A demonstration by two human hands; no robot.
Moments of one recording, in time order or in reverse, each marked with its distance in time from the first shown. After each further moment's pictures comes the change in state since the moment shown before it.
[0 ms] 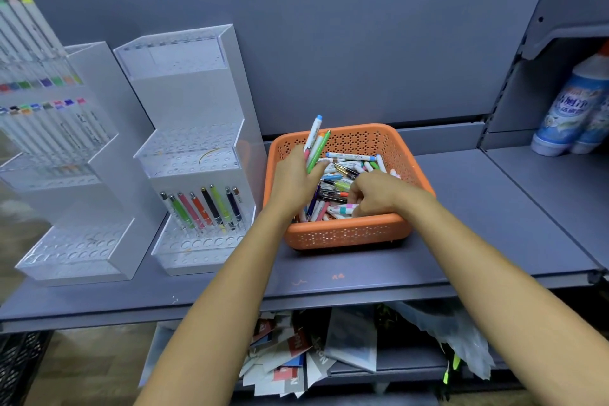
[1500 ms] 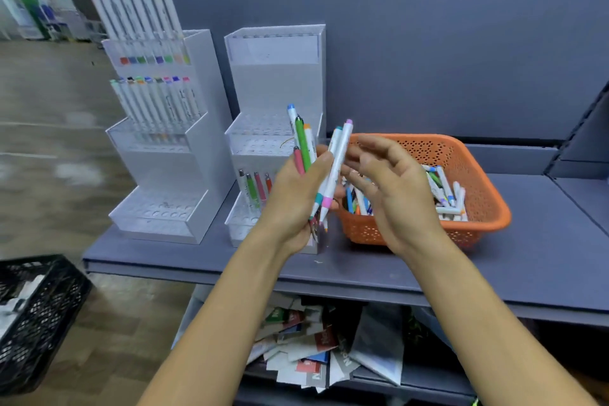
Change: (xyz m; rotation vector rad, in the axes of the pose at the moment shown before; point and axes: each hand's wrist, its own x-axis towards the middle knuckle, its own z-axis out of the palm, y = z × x) left_hand -0.097 0.008 -0.116 -1.128 -0.018 -0.249; right_hand -0.071 -0.150 0.009 1.625 0.482 -0.404
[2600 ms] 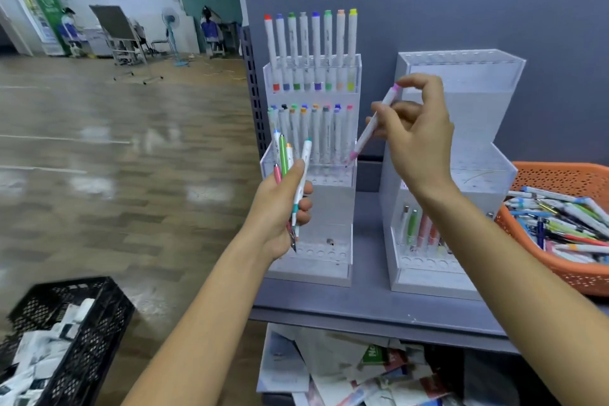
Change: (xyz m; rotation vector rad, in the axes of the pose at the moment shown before) left_hand 0.037 0.095 -0.273 -0.013 0.188 -0.143; right_hand 0.094 0.067 0.237 -0.596 0.130 -0.438
